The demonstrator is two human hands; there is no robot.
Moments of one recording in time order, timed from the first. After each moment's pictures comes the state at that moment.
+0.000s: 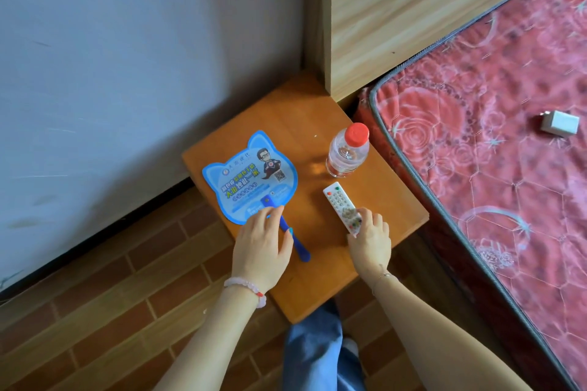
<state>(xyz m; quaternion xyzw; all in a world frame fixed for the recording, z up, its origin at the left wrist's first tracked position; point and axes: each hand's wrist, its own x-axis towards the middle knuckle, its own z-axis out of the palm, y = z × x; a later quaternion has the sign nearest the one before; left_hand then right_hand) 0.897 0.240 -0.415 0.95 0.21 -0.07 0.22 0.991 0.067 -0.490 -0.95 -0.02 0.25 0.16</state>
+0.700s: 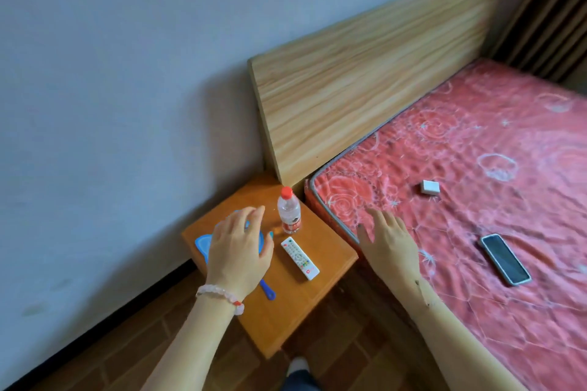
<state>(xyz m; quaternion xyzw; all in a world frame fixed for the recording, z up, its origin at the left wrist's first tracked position) 0.881 0.172 -0.190 0.98 0.11 0.11 0.10 0.989 -0.054 -0.227 -0.96 -0.16 -0.07 0.22</state>
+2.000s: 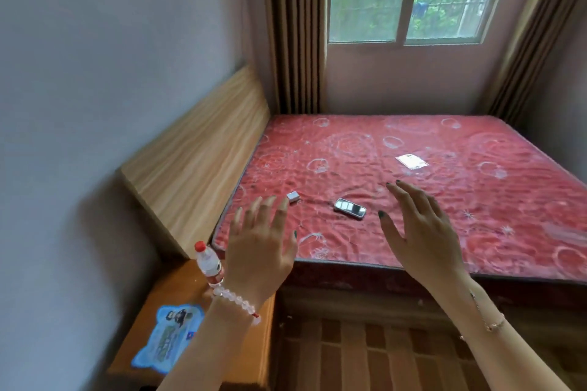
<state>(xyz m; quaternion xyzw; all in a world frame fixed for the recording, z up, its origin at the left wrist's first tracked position) 0.755 0.091 -0.036 0.93 -0.30 0.21 0.11 0.671 -0.137 -0.034 -0.93 0.11 -0.31 0.14</state>
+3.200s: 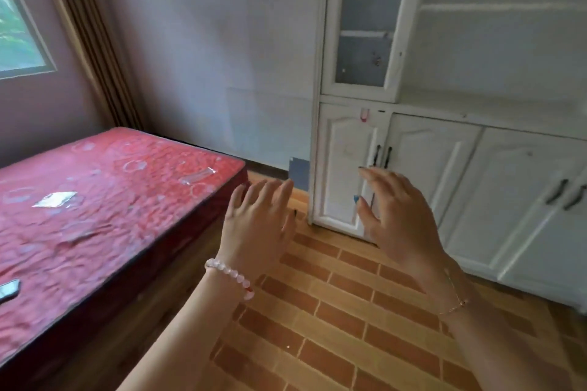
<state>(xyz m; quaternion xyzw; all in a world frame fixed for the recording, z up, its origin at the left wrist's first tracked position) 0.266 -0.097 0.004 0.53 -0.80 0.14 0.25 0.048 -0.090 0.015 -0.73 0.60 -0.30 -0.11</state>
